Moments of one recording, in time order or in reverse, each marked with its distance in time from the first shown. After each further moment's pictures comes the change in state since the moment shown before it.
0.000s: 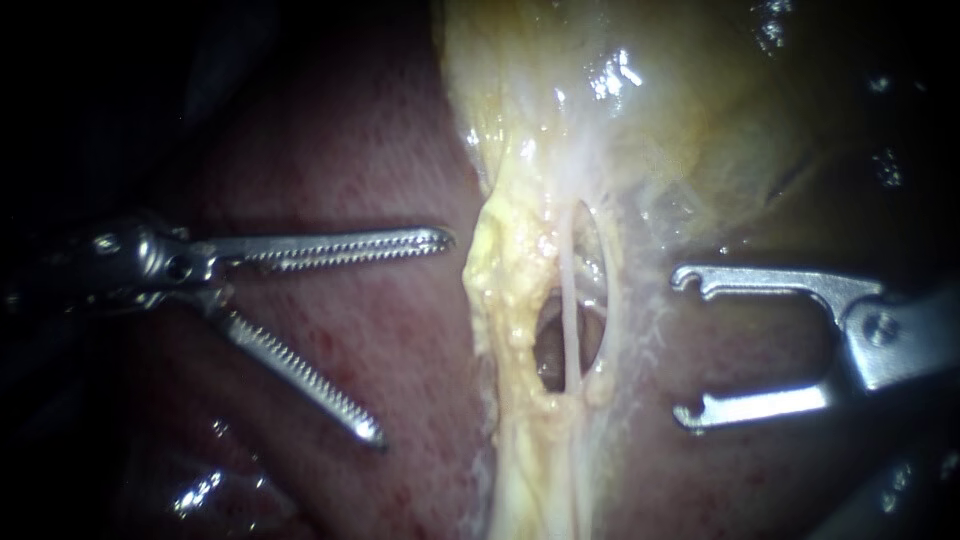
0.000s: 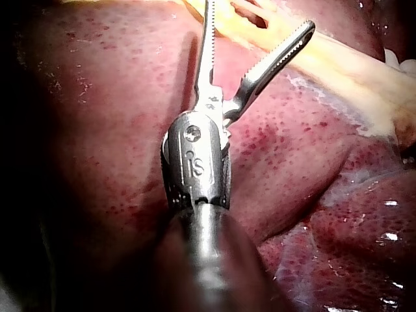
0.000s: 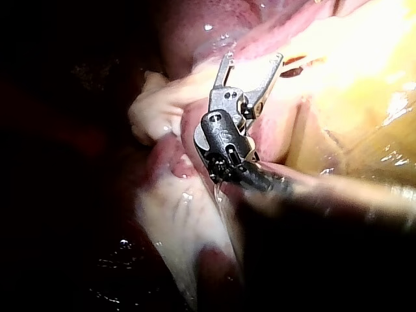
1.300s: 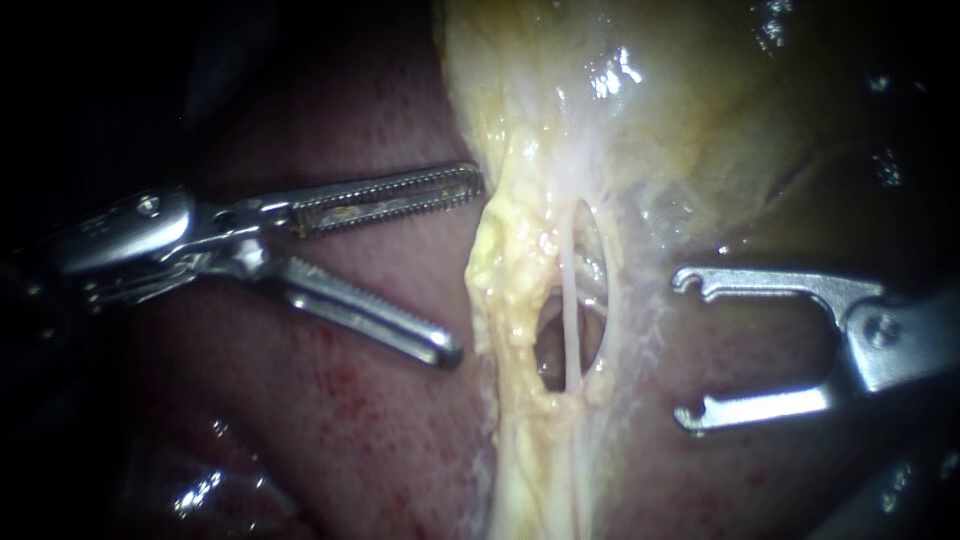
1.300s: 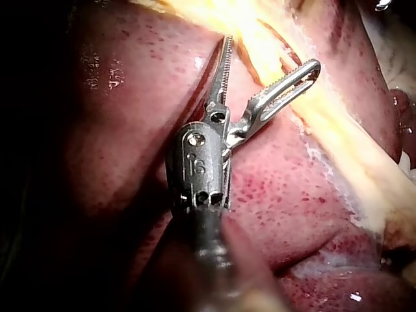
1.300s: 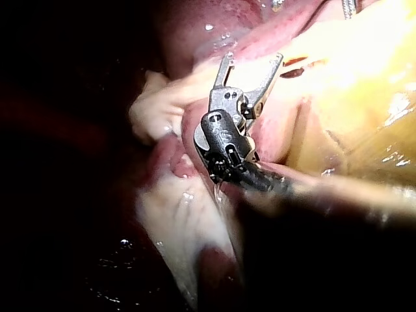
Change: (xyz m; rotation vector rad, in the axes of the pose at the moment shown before) right arm 0.000 0.000 0.000 0.000 0.000 -0.001; left arm 0.000 0.002 0.002 -0.246 0.124 -0.314
